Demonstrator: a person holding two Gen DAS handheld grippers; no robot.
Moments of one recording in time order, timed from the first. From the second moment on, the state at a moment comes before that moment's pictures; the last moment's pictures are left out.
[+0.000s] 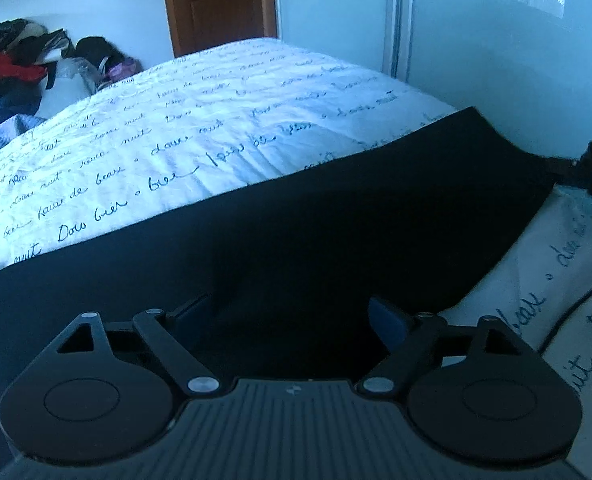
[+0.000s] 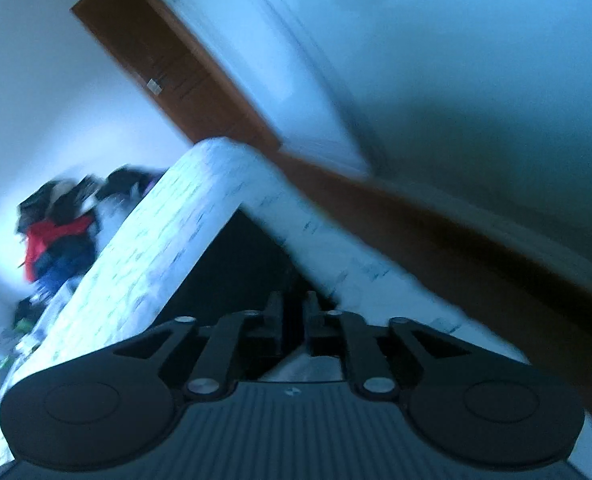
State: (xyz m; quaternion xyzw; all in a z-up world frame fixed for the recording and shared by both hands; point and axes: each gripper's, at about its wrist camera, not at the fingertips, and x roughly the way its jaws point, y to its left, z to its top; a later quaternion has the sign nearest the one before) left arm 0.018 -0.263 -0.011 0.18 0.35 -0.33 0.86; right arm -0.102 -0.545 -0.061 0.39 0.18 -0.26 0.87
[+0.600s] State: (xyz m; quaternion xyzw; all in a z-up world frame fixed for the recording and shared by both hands) left arm 0.030 -0.252 0.004 0.14 0.34 -0.32 0.87; right arm -0.114 -0.508 -0.051 0.41 0.18 -0.18 0.87
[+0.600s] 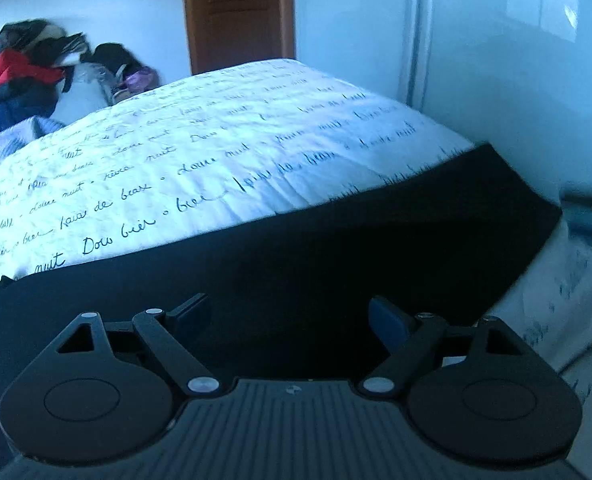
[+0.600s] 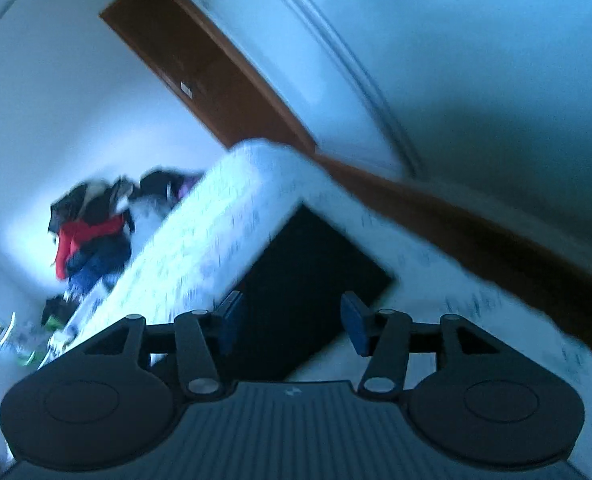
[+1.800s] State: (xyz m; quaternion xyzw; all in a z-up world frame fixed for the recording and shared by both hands) left arm 0.054 -0.285 -0.012 0.20 0.32 -0.20 0.90; right arm -0.059 -0.523 -0.081 0.45 0.13 -0.20 0.86
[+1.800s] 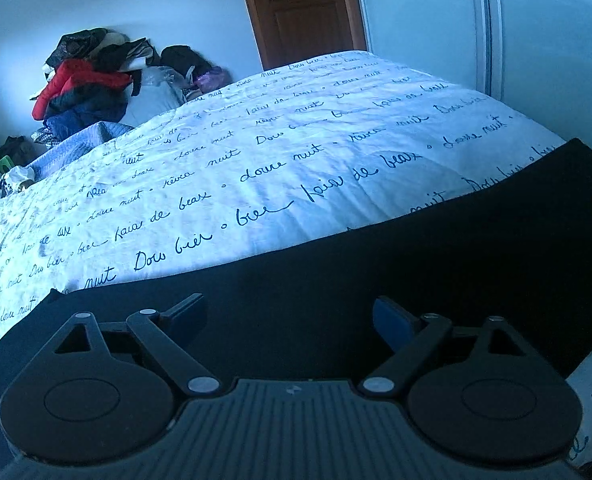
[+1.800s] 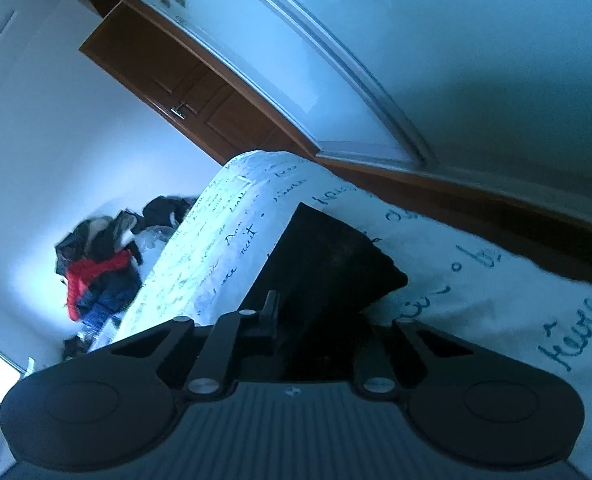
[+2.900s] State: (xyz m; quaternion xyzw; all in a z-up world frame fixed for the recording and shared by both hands) left arm 0.120 -0.242 -0.034 -0.32 0.54 -0.37 0.68; right arm -0.009 -0.331 -0.024 -0.07 0.21 -0.09 0.97
